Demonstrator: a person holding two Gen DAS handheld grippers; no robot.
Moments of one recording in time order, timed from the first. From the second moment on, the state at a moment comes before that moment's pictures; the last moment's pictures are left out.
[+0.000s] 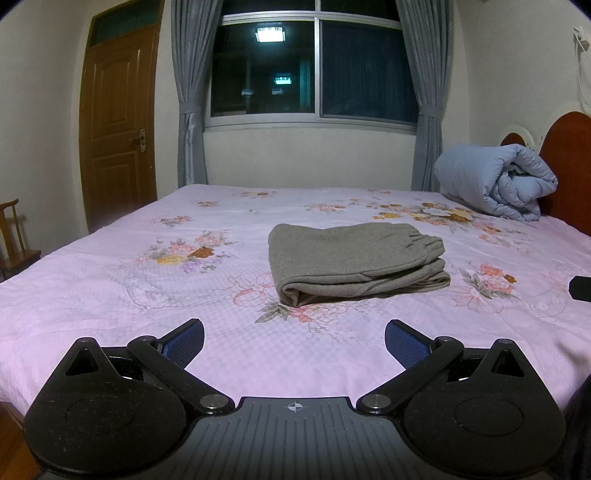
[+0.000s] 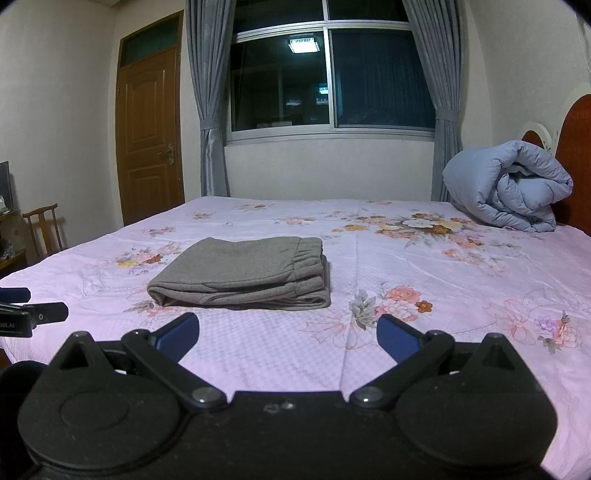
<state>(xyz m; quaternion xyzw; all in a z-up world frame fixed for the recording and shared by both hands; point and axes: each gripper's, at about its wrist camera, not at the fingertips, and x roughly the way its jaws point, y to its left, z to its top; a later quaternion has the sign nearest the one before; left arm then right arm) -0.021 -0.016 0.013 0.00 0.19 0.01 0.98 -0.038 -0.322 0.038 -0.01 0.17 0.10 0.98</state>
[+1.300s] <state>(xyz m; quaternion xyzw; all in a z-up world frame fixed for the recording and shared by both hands) -0.025 -0.017 0.015 -0.01 0.17 0.00 0.99 -0.039 -0.321 0.038 -0.01 0.17 0.10 0.98</state>
